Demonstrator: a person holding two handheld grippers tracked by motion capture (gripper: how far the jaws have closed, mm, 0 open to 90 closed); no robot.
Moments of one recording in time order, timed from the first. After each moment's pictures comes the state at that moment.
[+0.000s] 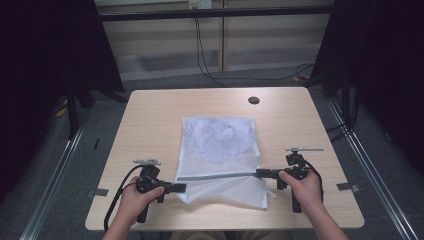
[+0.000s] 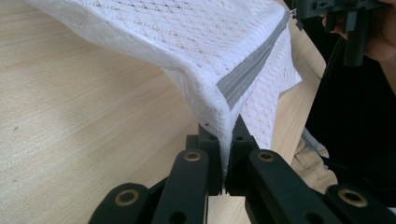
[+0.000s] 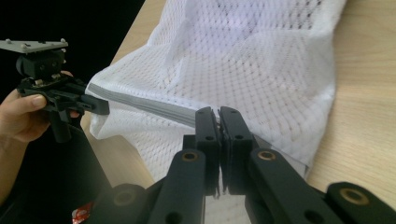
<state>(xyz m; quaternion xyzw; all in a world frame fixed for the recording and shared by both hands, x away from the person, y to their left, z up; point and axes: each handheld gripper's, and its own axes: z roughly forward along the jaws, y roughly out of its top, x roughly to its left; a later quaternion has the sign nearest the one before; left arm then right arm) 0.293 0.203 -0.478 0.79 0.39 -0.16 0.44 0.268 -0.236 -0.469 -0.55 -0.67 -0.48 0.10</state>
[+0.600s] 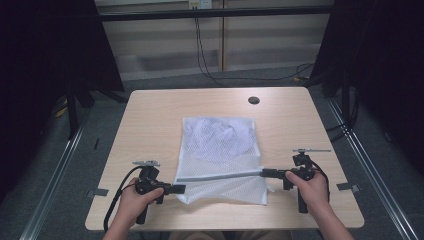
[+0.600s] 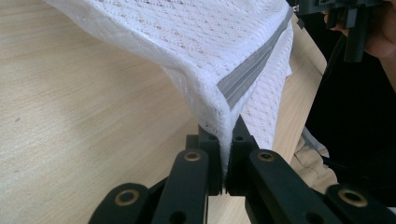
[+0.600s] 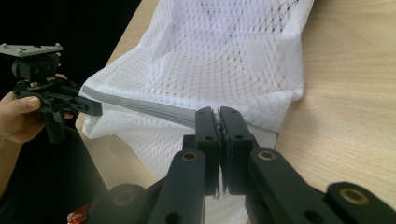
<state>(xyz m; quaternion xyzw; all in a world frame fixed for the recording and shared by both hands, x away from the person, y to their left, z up) 0.290 0.204 -0.479 0.79 0.40 -0.16 0.44 0.265 -0.252 -0.470 -0.56 -0.67 -0.49 0.09</state>
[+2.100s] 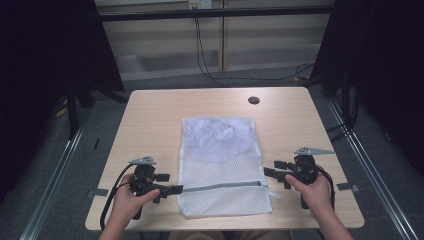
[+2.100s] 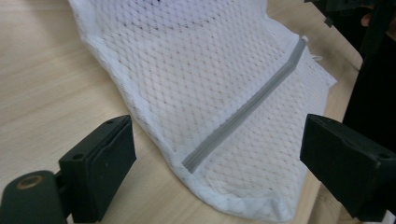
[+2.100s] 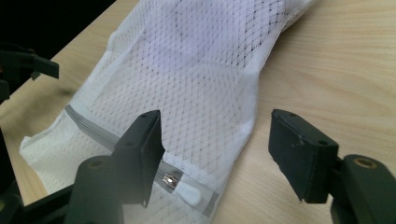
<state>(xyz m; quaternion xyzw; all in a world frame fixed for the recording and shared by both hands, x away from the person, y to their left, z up) 0.295 0.215 -0.470 0.81 0.38 -0.07 0.44 0.264 -0.256 -0.471 -0.50 -0.72 -0.48 -0.06</state>
